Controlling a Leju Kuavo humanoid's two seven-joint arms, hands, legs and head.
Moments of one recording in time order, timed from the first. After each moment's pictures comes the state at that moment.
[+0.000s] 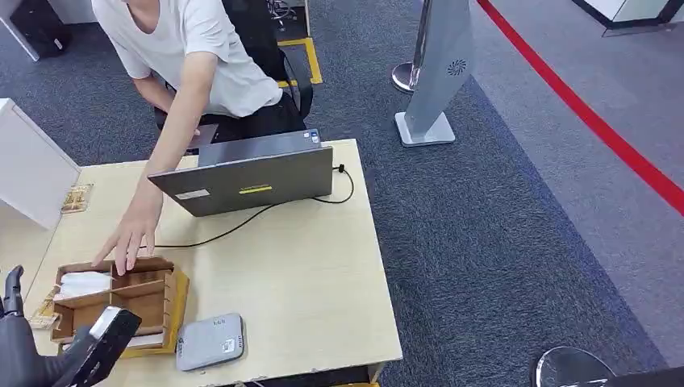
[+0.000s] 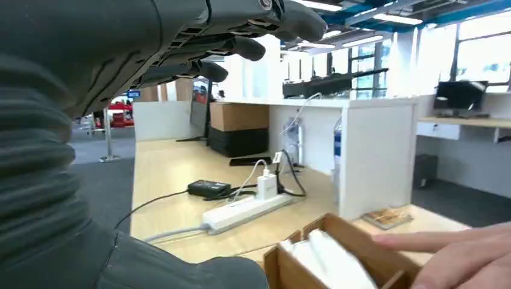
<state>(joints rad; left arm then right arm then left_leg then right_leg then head) 0.27 -0.26 0.15 -2.09 -1.41 -0.03 -0.02 0.31 0.30 -0.61 -1.25 0.76 0.54 0.31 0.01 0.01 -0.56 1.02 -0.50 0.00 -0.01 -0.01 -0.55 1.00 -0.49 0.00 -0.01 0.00</state>
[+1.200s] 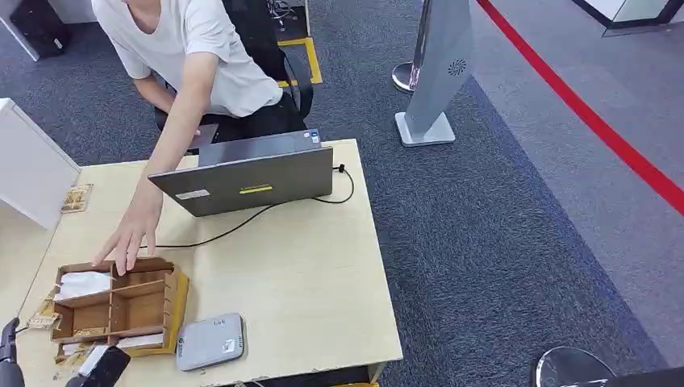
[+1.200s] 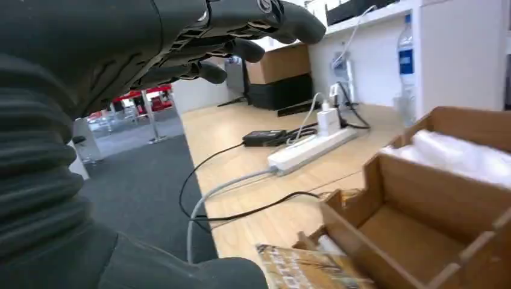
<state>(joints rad) 0.37 -0.35 0.33 -2.08 -1.42 -0.13 -0.06 0.31 0.30 -0.61 -1.25 0.81 0.53 0.27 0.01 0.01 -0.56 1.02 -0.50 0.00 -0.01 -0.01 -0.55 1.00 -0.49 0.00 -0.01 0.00</state>
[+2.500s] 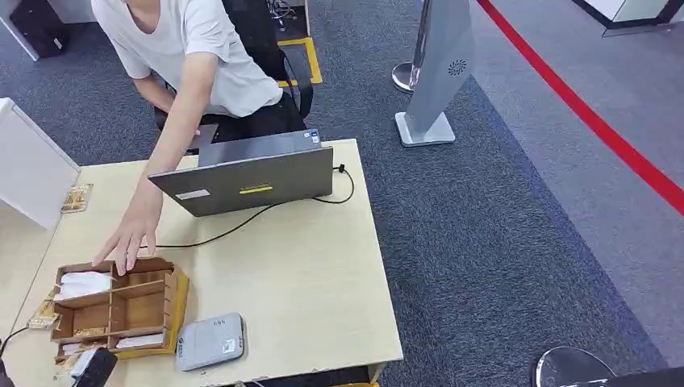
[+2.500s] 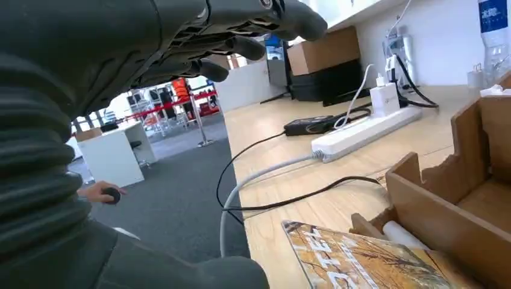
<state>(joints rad) 0.26 -0.36 0.47 -1.86 -1.51 0.03 -0.07 0.29 0.30 -0.61 -1.23 0.89 0.57 0.23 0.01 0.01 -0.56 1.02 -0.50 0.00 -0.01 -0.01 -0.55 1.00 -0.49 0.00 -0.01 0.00</state>
